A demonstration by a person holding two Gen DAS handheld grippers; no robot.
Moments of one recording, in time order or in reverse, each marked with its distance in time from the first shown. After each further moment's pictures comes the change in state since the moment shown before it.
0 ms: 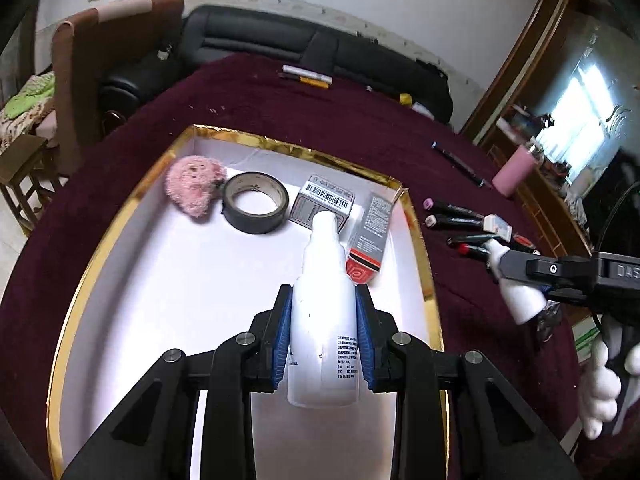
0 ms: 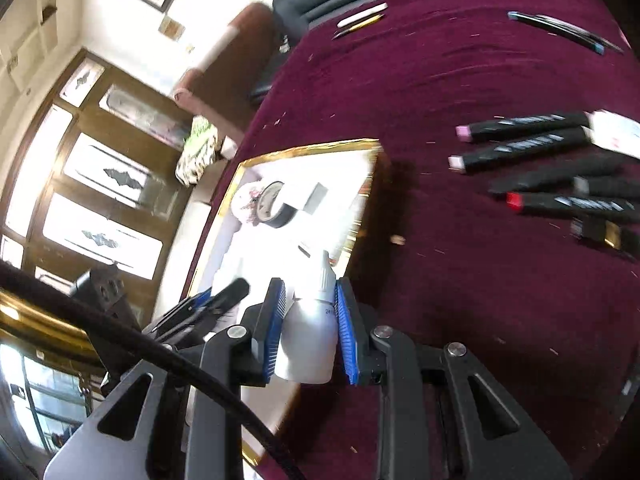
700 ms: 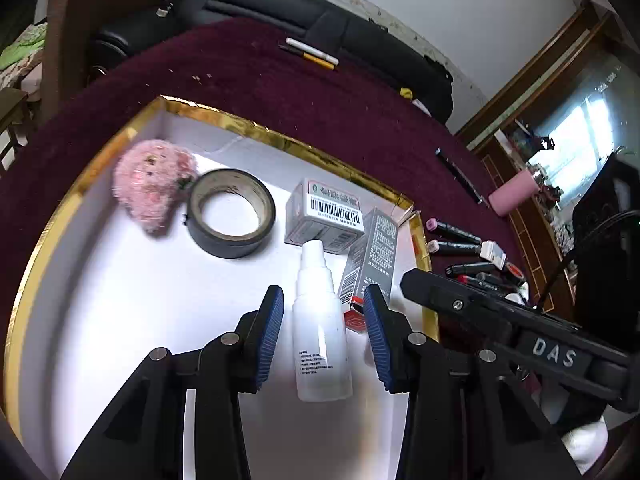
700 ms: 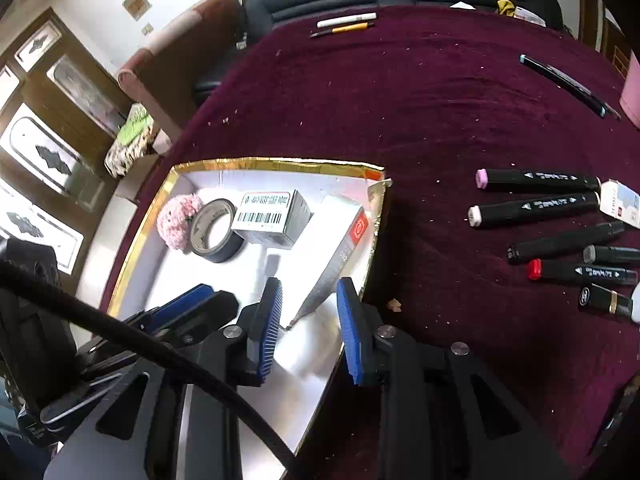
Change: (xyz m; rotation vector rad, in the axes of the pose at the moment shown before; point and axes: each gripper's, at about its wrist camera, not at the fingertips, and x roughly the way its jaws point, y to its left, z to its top) left arm 0.034 0.019 0.022 -0.134 0.054 -0.105; right arm 0.041 0.014 0.017 -0.063 -0.070 -0.276
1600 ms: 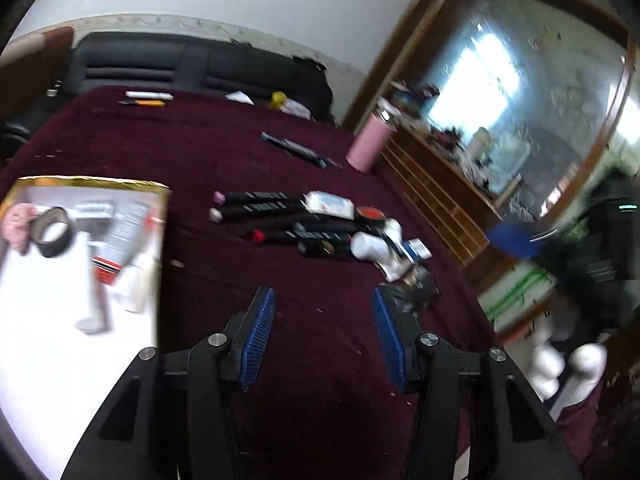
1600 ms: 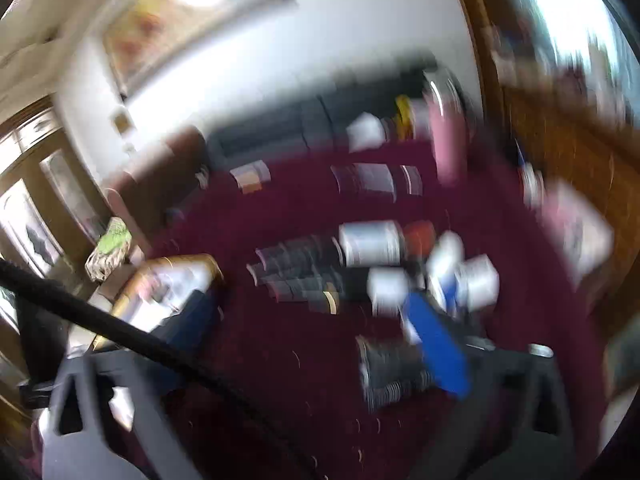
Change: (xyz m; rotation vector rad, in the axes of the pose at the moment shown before) left arm -0.033 -0.181 -0.078 0.347 -0.037 -0.219; right arm -0.202 -0.178 -0.104 0.159 -0.387 -0.159
